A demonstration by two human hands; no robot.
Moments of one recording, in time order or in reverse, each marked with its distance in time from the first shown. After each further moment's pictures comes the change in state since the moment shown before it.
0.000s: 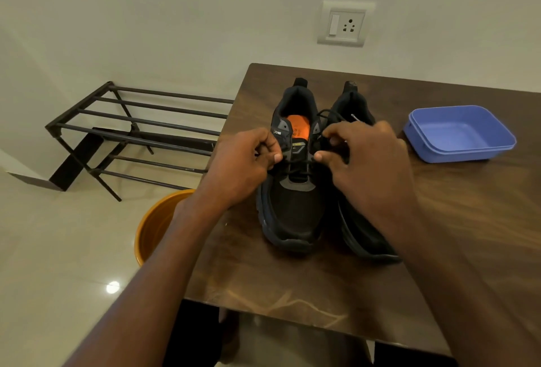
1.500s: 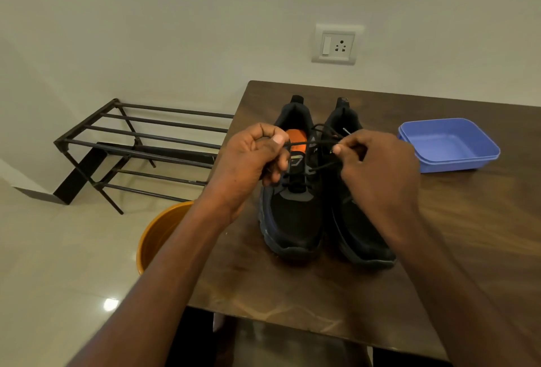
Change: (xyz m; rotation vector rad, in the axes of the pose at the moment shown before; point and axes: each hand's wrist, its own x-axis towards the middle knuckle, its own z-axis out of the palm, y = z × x) left_hand -0.007 0.031 -0.006 -0.767 -0.035 -0.051; right_hand 0.001 0.013 -0.009 0.226 0.162 0.147
